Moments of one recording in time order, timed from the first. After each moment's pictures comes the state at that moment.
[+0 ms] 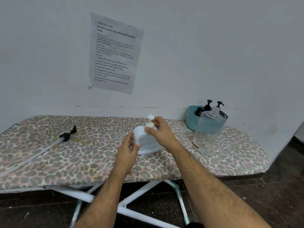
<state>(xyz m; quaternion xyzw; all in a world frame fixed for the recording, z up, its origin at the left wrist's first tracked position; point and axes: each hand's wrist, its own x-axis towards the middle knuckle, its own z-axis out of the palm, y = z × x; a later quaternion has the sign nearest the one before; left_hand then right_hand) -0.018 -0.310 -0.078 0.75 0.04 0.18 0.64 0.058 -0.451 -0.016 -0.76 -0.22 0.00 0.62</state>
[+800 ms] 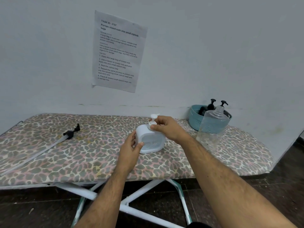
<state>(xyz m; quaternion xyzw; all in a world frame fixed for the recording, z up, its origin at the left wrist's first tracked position) -0.014 -0.306 -0.083 0.75 0.05 0.18 0.64 0.071 -0.466 0.008 -0.81 -0.25 0.05 0.52</state>
